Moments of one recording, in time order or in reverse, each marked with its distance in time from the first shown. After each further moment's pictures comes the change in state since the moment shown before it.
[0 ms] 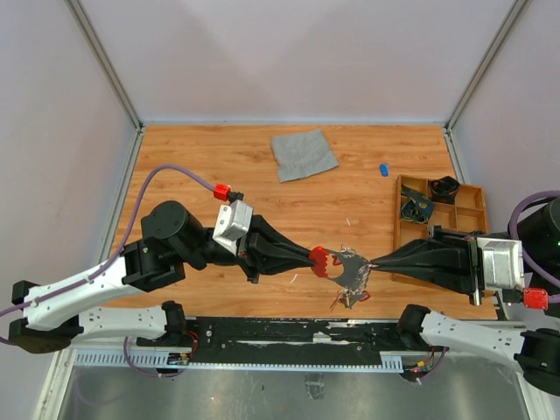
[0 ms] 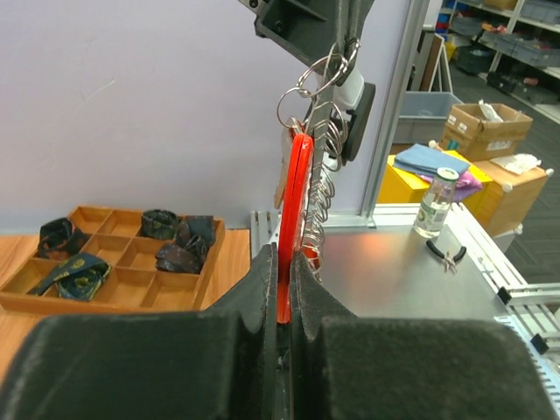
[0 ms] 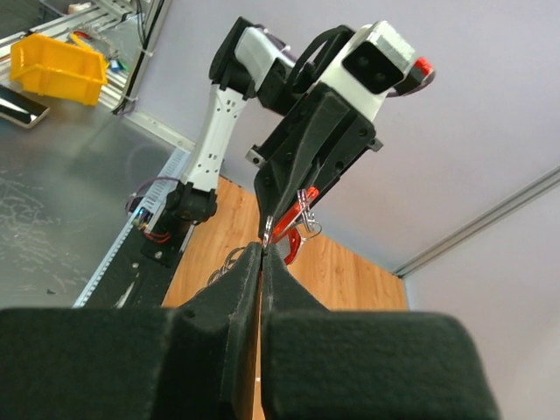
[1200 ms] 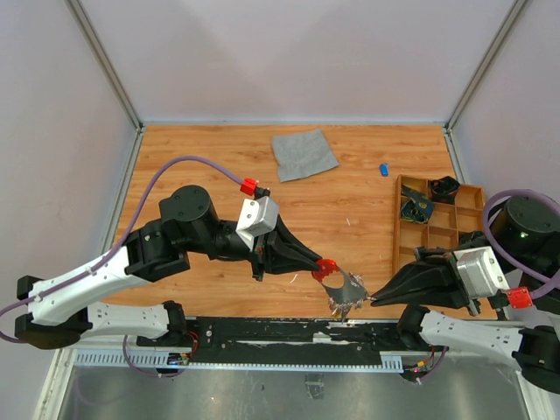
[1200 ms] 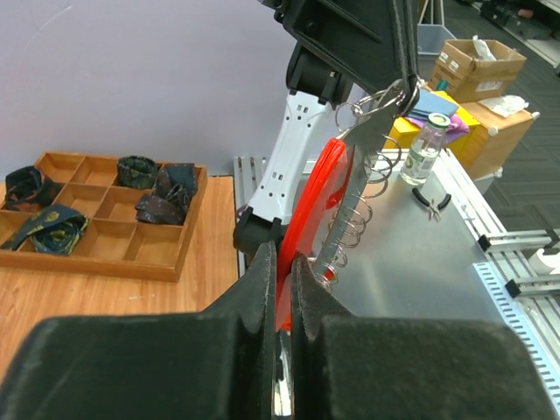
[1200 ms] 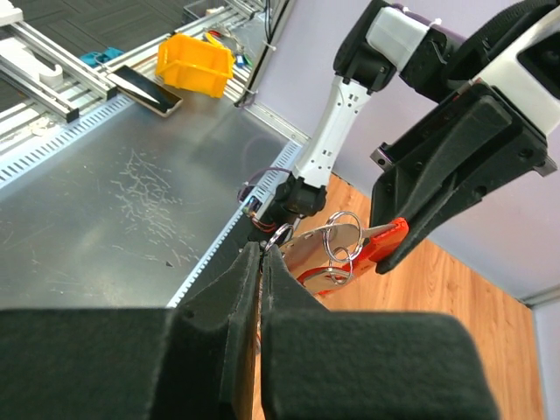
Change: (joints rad) left arm 0.024 0.107 0.183 -0.285 0.075 0.043; right arm 0.000 0.045 0.030 -0.224 -0.219 -0.022
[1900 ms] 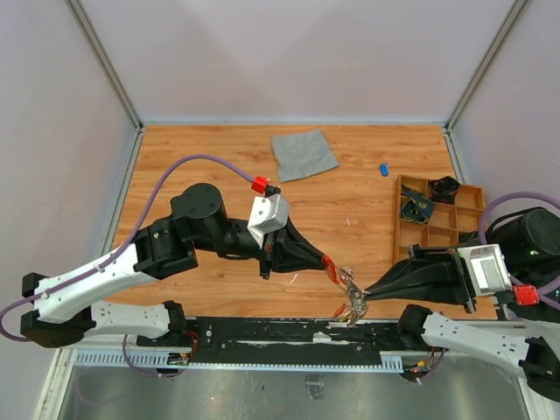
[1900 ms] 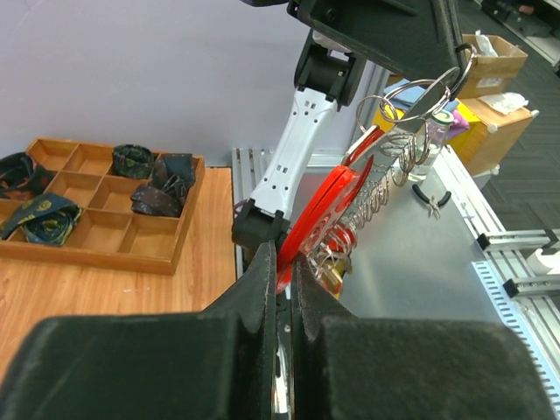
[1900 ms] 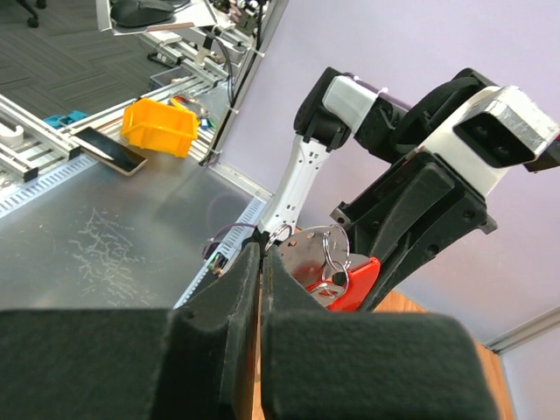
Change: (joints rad) left arm 0.006 0.036 0.006 0.002 0.010 -0.015; right arm 0.000 -0.129 -0.270 0.468 0.004 0.227
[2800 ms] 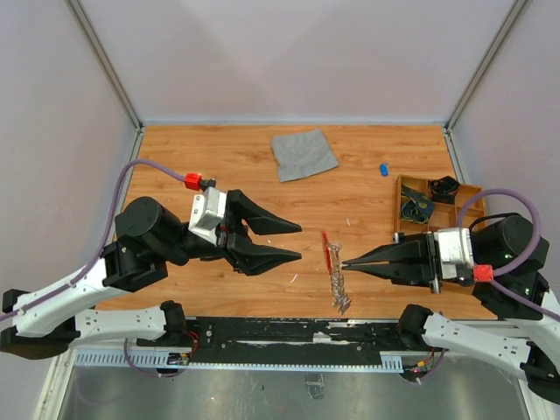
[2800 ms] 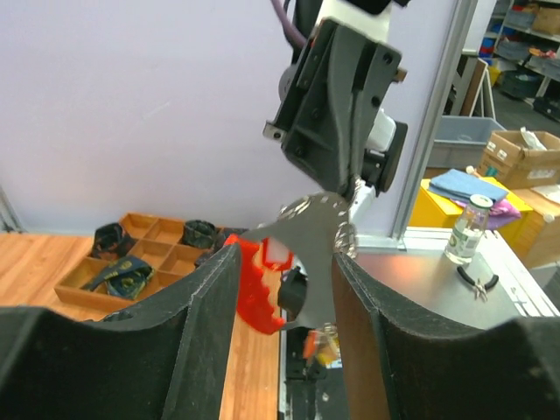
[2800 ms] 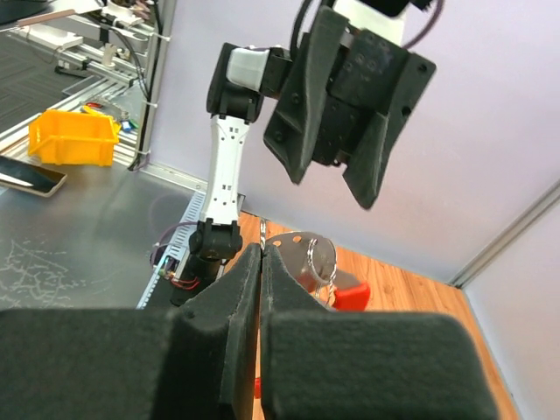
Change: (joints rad) left arm 0.007 -0.176 -0.112 0.179 -0.156 -0.013; right arm 0.000 -0.049 -0.173 0.201 0.241 0.091
